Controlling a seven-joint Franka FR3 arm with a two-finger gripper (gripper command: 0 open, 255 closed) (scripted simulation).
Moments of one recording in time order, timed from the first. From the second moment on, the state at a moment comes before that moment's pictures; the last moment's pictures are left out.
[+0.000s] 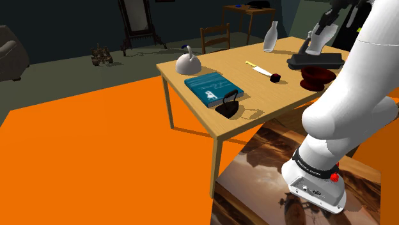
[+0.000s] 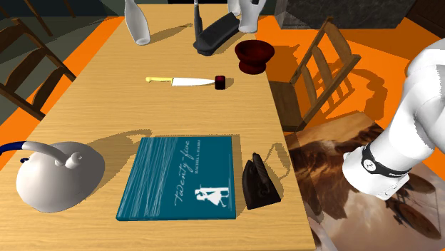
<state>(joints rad) -0.56 0.13 -0.77 -1.58 0.31 1.66 -1.14</state>
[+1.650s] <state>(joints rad) -0.67 0.24 -0.81 -1.69 0.41 1.81 -1.35</state>
